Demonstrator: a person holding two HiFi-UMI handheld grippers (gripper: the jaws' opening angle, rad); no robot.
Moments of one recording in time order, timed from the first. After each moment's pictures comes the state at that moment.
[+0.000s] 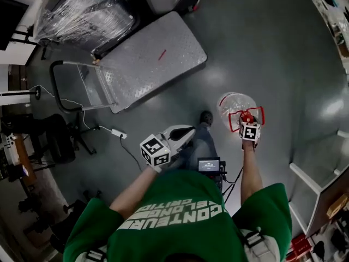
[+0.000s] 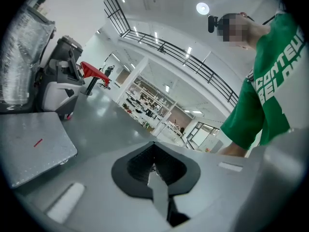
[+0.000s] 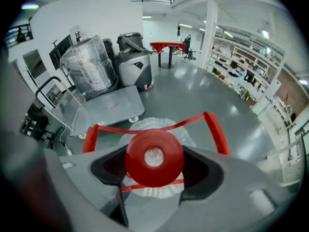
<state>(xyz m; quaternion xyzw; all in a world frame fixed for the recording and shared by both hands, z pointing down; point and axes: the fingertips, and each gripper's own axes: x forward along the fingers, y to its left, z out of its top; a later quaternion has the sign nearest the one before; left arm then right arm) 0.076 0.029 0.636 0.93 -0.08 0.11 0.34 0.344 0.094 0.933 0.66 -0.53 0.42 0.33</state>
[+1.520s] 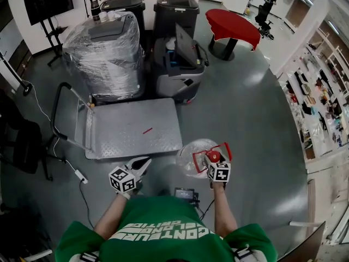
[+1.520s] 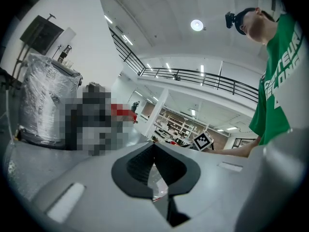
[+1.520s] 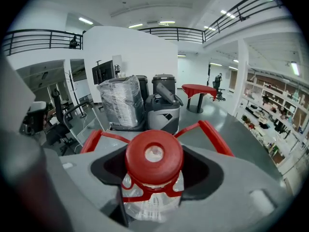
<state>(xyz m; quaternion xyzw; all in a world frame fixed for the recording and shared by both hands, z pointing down) 0.012 -0.157 0.550 0.92 -0.31 -0.01 0.26 0.319 -0.201 0.645 0.60 -0.71 0.24 0.27</state>
